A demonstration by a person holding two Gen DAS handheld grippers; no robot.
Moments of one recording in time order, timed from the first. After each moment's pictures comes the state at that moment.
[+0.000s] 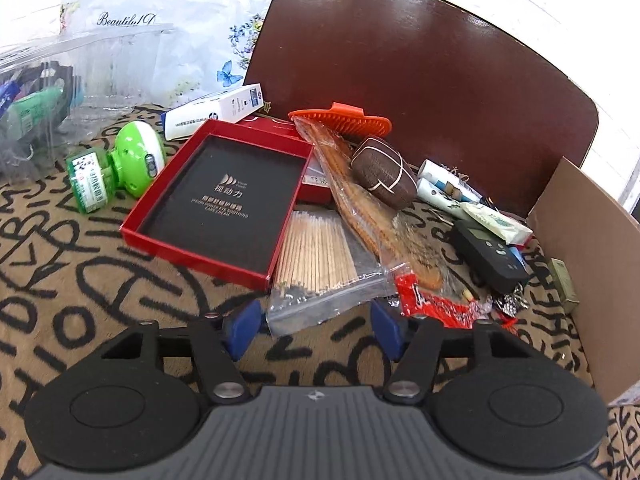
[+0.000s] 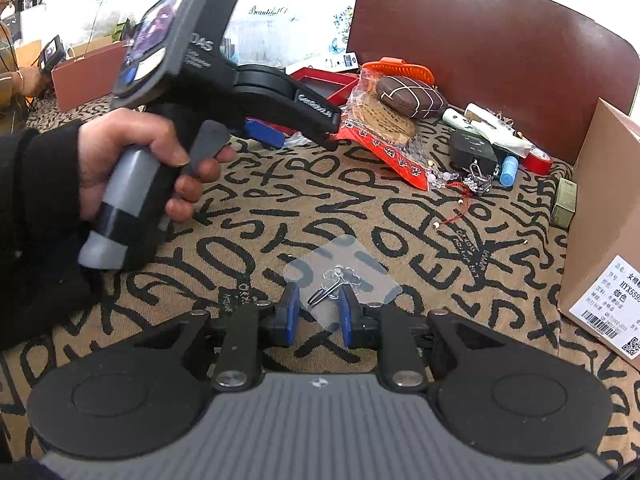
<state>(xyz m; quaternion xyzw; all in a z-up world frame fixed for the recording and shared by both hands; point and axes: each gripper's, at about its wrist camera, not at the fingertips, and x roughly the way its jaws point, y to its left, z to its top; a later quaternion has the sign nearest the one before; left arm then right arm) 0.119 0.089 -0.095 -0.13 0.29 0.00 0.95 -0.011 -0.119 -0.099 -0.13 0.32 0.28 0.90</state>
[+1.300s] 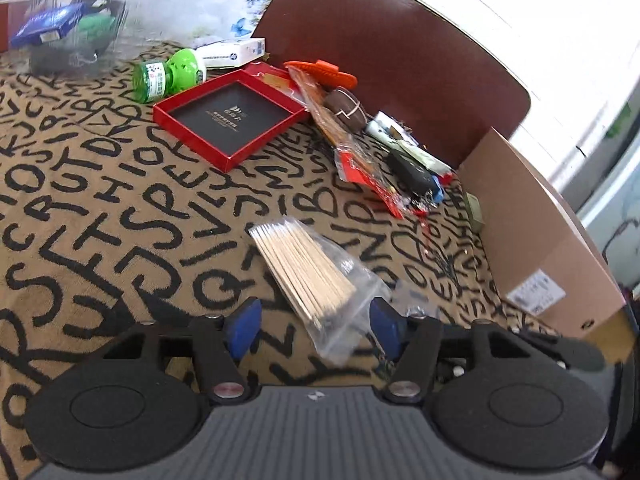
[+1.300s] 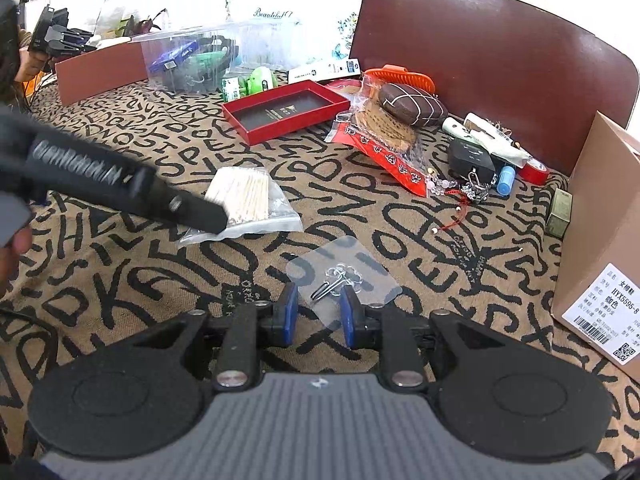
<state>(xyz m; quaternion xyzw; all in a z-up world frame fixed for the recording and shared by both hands) -0.014 0.098 -0.088 -0.21 0.34 -0.06 0.91 -0.018 -0.119 -0.097 -0.15 0.31 0.28 0.90</state>
